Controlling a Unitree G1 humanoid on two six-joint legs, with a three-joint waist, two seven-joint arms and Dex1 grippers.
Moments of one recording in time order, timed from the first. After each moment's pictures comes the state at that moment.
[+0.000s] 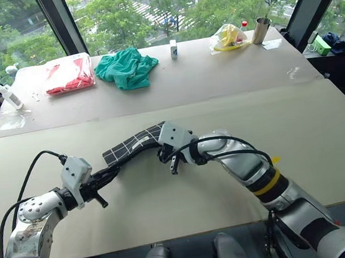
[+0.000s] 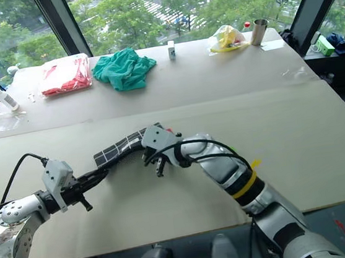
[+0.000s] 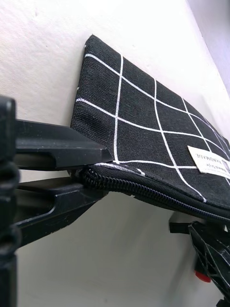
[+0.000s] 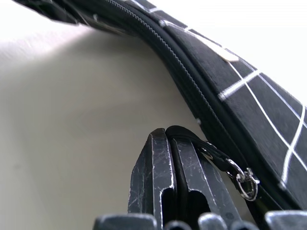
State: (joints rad) left arm 0.00 0.72 0.18 -0.14 -0.43 0.27 -0.86; right arm -0.77 -0.27 0.53 -0.01 0.06 0.69 0.73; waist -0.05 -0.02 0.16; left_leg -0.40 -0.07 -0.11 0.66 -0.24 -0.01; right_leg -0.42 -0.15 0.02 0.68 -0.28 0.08
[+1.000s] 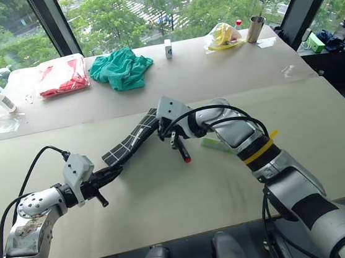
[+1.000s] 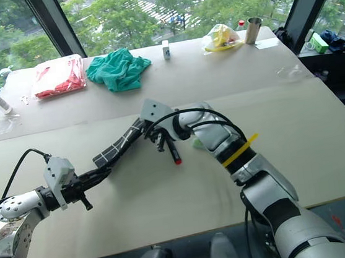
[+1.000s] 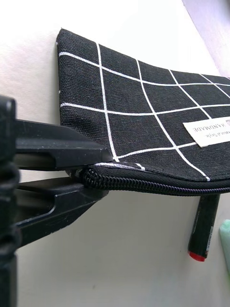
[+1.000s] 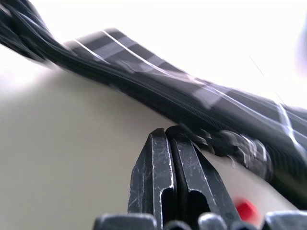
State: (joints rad) left arm -0.04 0.74 0.17 -0.13 -0.42 0.29 -0.93; right arm -1.00 -0.17 0.47 0.23 0.03 0.64 0.92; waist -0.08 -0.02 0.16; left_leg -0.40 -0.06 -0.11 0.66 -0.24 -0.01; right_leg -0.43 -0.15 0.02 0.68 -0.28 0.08
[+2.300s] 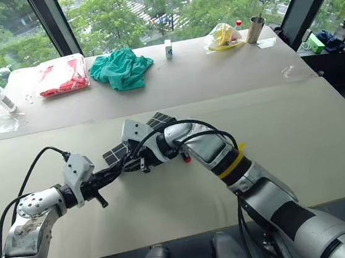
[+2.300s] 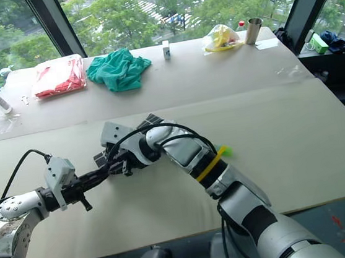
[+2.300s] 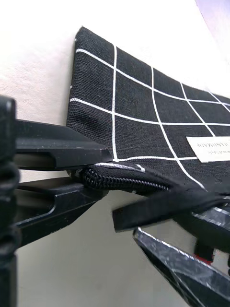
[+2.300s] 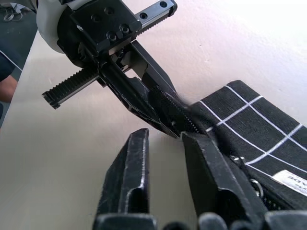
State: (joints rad) left arm -0.03 0.73 0.18 -0.14 -0.42 0.33 -0.91; right arm -1.00 -0.07 0.51 0.30 0.09 0.68 1.01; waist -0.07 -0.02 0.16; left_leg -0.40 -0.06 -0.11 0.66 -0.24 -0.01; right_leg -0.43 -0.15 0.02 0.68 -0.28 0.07
